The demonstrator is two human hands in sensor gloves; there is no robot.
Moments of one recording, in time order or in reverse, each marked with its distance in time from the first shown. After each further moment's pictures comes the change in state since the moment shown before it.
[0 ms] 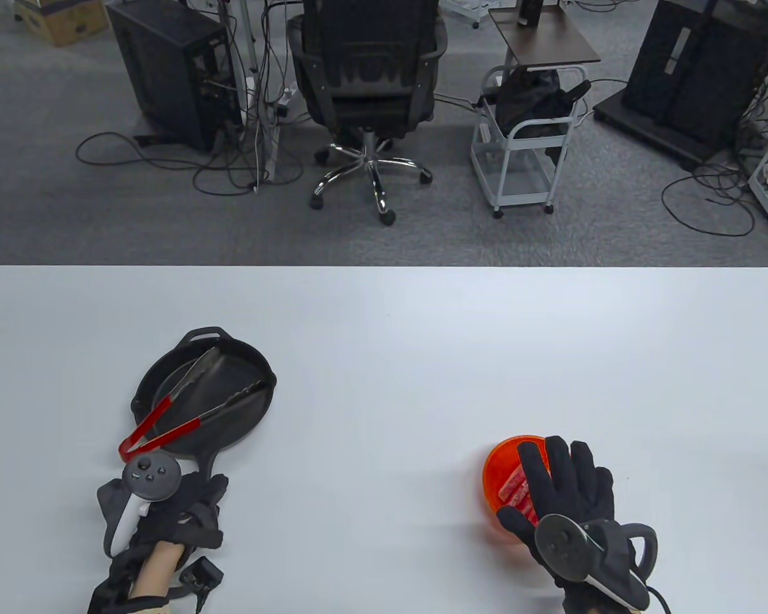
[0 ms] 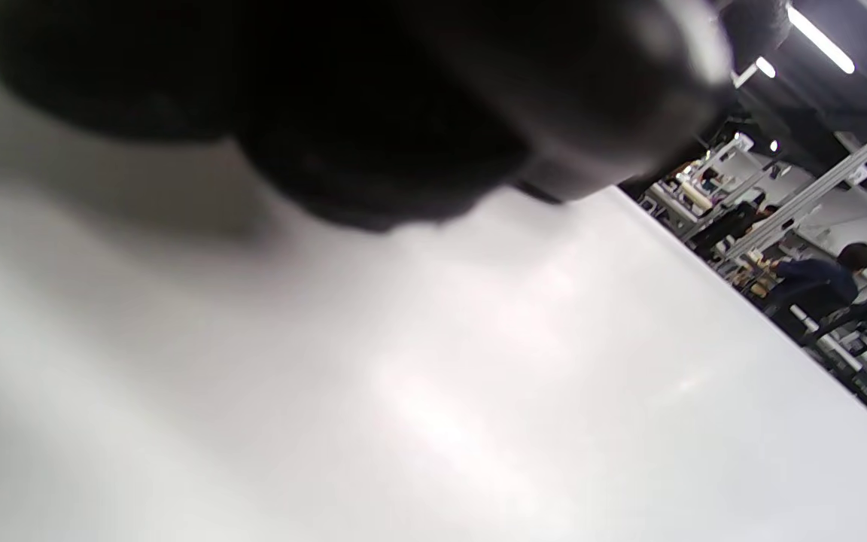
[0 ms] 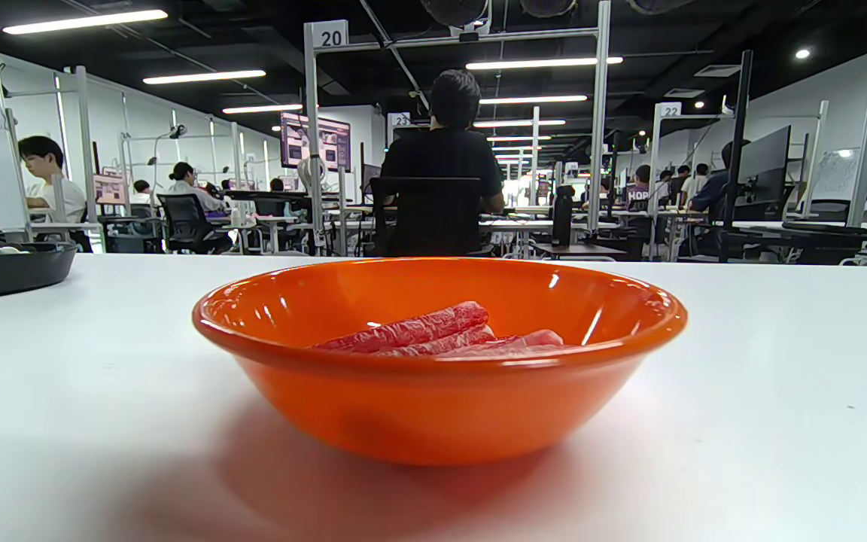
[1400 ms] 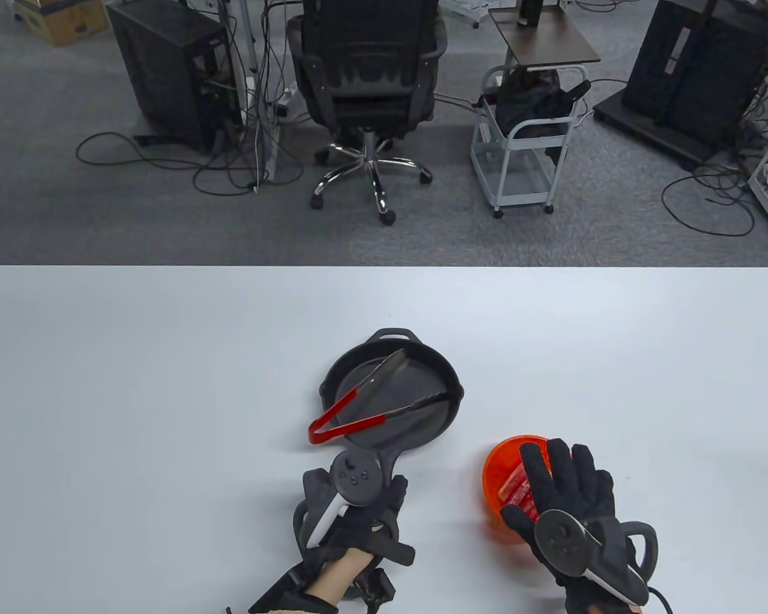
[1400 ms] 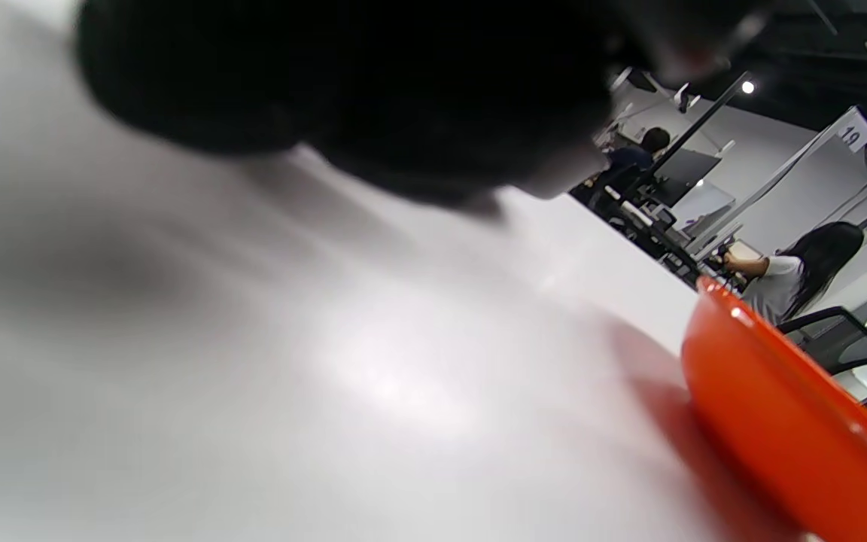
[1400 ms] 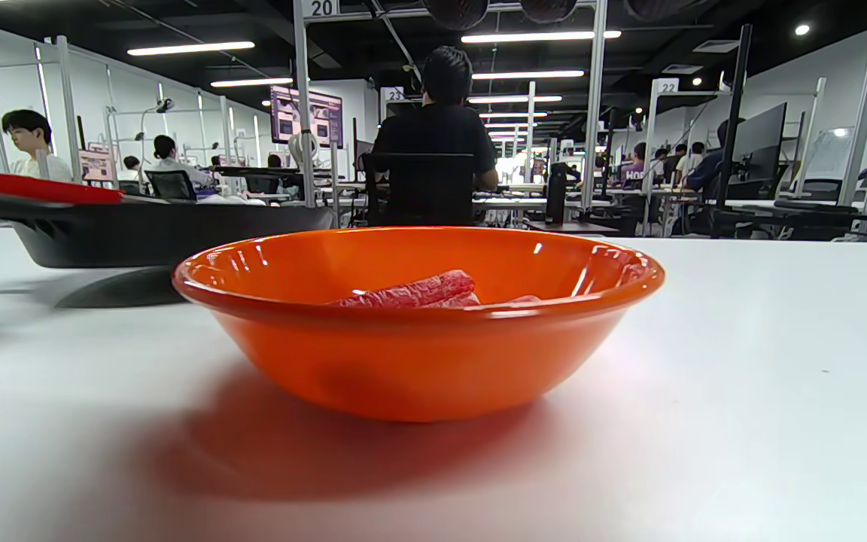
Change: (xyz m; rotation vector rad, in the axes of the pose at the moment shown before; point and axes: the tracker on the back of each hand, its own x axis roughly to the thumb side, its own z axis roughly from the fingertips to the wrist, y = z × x) left_hand 0.193 -0.141 0.050 -0.133 -0.270 -0.155; right_hand -0.002 0.003 -0.003 0.052 0.015 0.000
